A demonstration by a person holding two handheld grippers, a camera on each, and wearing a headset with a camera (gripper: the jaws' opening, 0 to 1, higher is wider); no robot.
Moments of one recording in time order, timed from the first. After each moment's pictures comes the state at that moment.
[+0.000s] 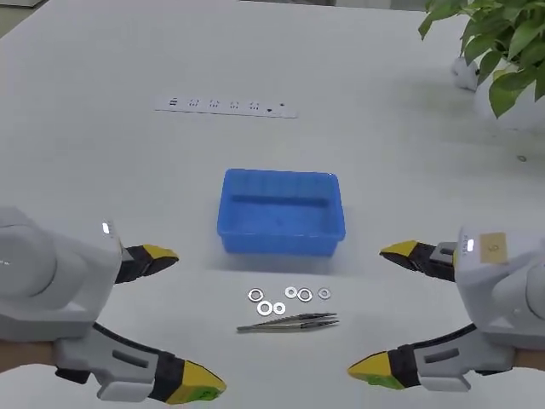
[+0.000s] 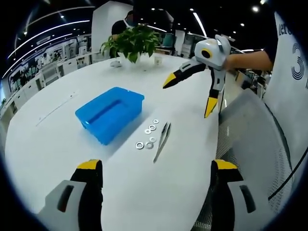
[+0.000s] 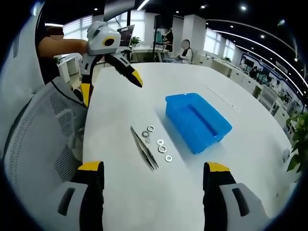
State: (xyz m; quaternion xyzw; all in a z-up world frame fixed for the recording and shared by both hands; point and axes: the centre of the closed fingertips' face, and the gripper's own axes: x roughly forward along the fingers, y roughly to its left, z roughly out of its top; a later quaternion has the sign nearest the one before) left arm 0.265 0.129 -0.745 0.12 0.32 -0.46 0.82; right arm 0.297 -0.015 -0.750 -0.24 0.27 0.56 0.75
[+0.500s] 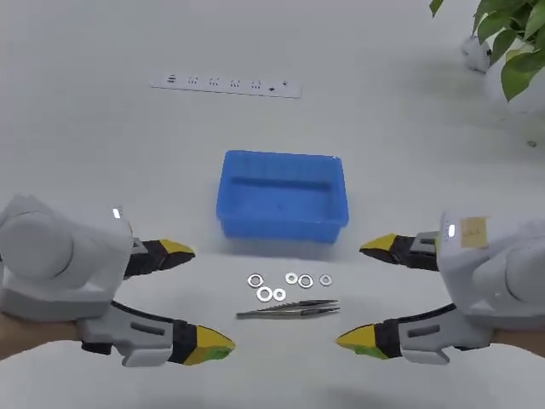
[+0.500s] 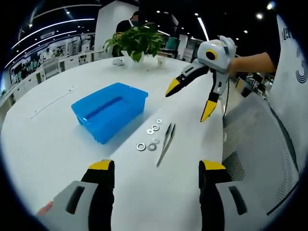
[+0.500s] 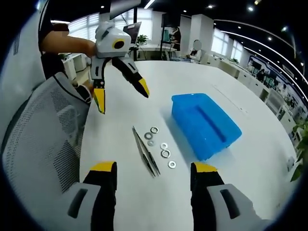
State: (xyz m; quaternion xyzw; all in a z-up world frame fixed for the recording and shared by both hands) left arm 0.280 0.118 -0.770 0.09 0.33 -0.47 0.82; right arm 0.300 0.006 -0.764 -0.26 0.27 0.59 0.72
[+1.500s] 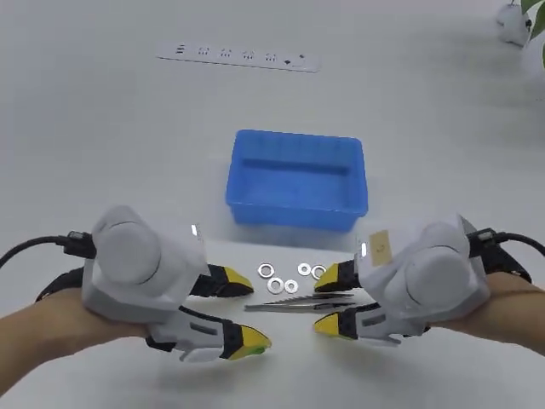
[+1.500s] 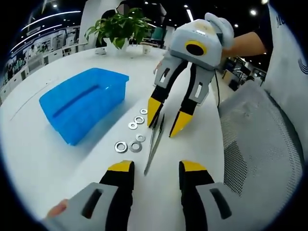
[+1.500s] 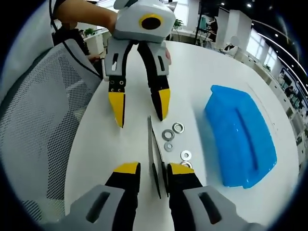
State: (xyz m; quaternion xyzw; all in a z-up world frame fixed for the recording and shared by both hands) left arm 0.276 0.085 -0.806 0.11 0.35 -0.52 0.77; right arm 0.290 0.044 -0.818 -0.34 0.29 0.66 0.60
